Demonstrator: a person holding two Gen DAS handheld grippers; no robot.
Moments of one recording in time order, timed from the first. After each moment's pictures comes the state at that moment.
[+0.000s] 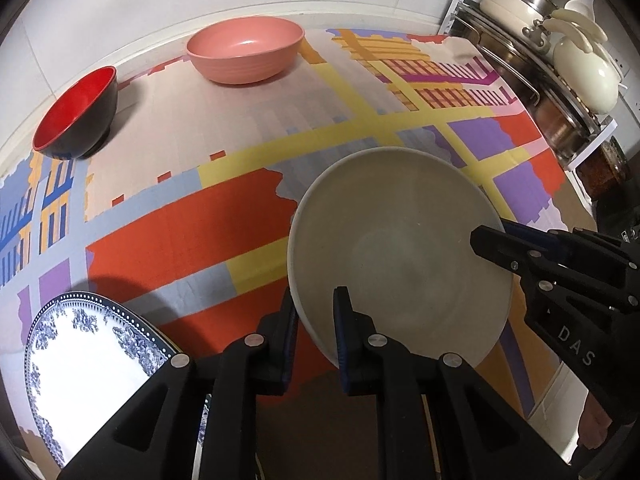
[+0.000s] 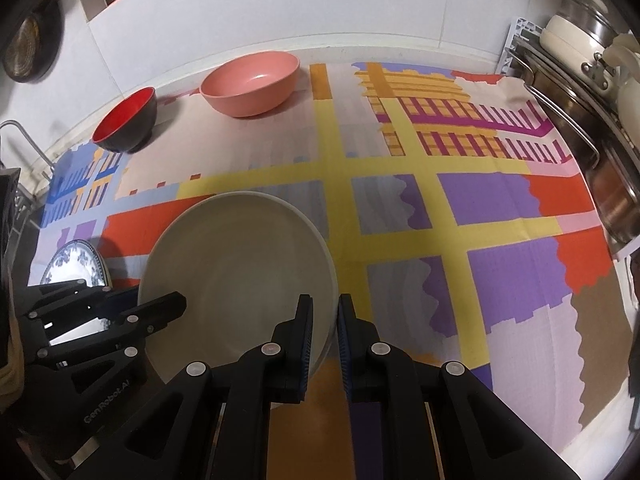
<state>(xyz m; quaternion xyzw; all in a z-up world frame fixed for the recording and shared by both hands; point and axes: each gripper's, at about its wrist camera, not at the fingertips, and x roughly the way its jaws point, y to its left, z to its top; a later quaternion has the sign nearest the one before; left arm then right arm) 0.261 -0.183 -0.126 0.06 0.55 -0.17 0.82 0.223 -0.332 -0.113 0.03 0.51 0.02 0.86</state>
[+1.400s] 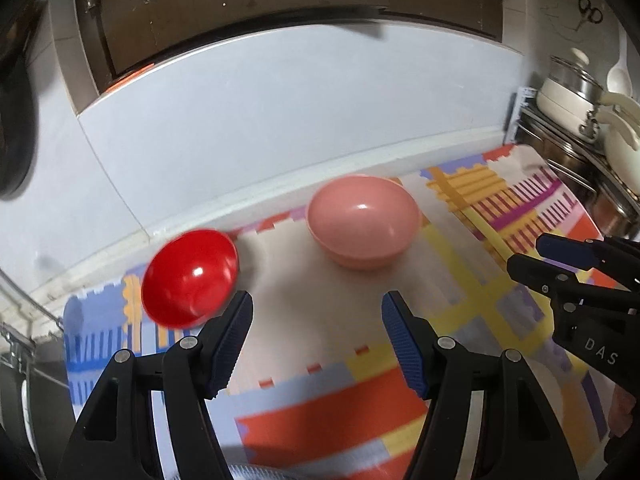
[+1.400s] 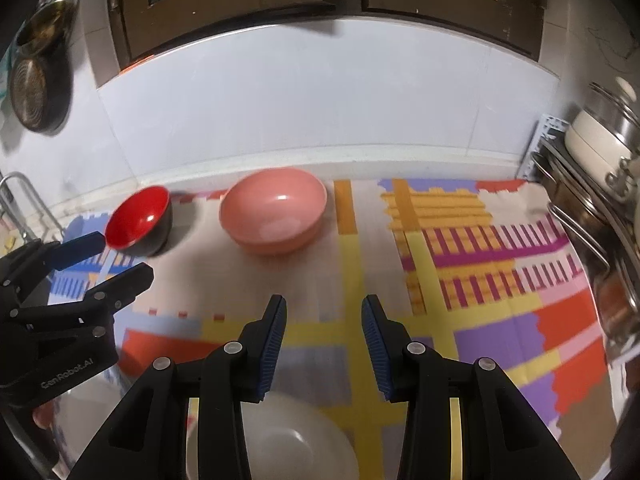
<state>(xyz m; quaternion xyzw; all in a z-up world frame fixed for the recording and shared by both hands) 0.363 -0.127 -0.034 0.11 0.39 -0.08 0.91 0.315 -0.314 -0.048 0.01 0.40 0.04 0.91</state>
